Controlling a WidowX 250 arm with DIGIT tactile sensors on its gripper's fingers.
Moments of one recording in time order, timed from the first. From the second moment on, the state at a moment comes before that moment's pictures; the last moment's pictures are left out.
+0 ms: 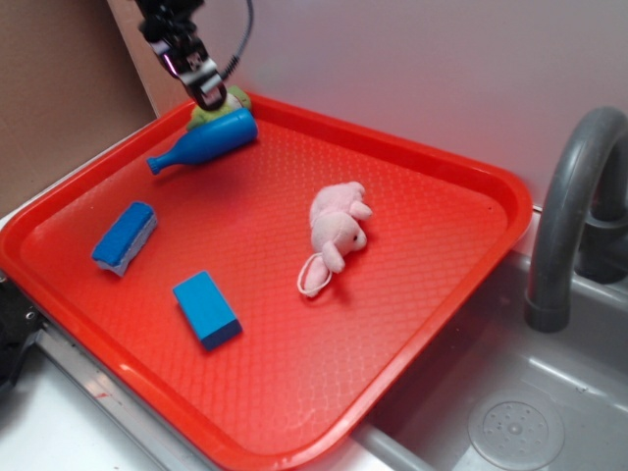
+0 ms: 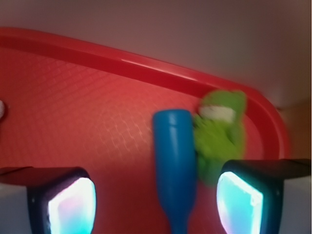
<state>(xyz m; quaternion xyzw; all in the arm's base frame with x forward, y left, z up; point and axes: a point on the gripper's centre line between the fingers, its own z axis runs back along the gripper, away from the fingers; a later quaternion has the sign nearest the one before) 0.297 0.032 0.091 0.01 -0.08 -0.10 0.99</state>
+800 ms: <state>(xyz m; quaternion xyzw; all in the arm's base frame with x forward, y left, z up) 0.295 0.054 0.031 0.07 0.02 -0.06 1.00</state>
